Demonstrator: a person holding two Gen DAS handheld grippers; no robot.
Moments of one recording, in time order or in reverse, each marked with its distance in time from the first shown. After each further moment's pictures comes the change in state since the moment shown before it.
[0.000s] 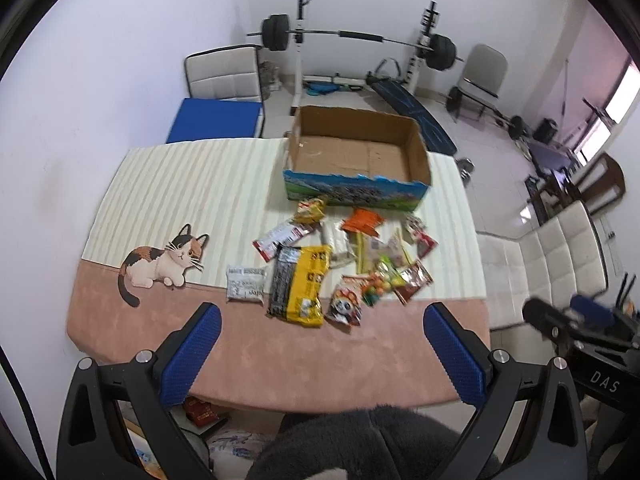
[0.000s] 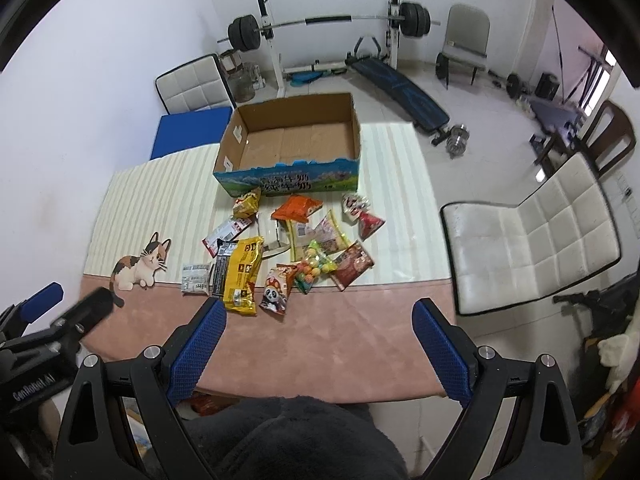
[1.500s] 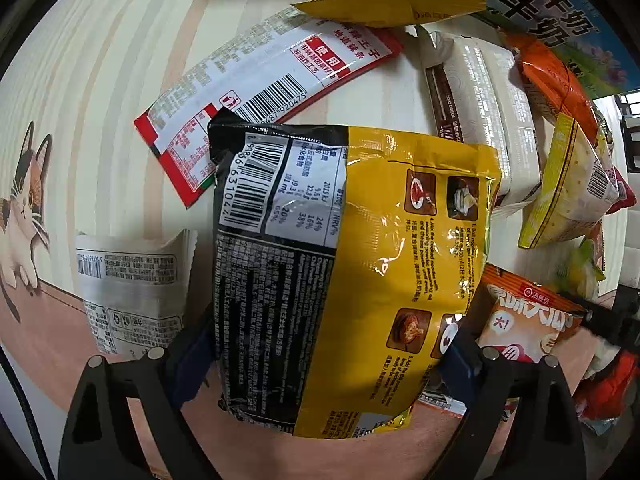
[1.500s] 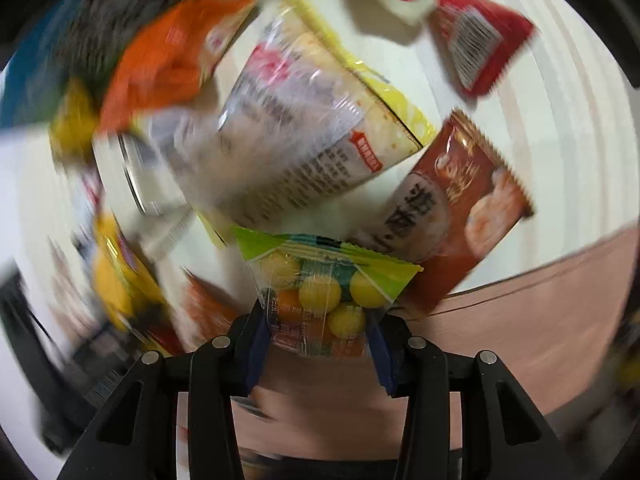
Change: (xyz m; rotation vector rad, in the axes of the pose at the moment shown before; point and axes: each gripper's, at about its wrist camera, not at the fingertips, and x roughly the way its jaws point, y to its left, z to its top) left arm 0.417 0.051 -0.035 -0.002 0.583 -0.030; right arm 0.453 -0.002 0.018 0.197 0.666 0.027
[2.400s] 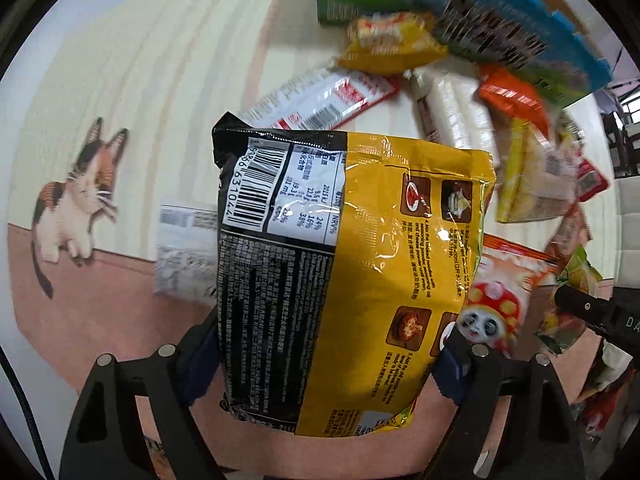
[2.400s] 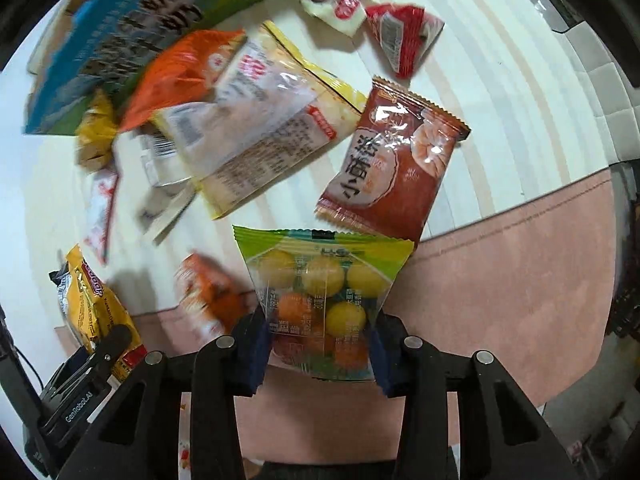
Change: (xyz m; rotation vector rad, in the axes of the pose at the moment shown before) left arm -0.086 -0.018 -0.065 -0.014 -0.149 0.062; right arm -0.032 -0.030 -0.090 0.112 -0.191 0.079
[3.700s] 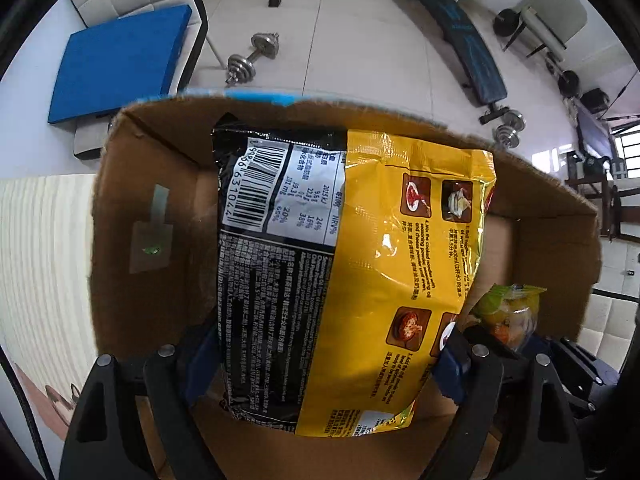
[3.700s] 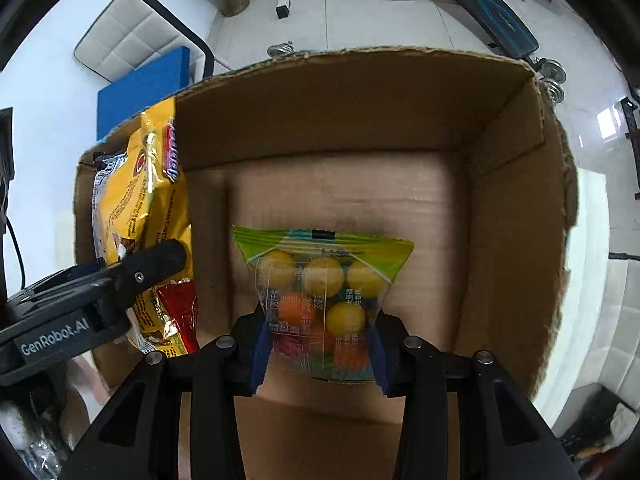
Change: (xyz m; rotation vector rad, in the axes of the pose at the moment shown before) left arm 0.003 -0.116 0.385 -0.020 0.071 -0.089; right arm -0.034 0.148 0.407 -0.328 -0.026 0.025
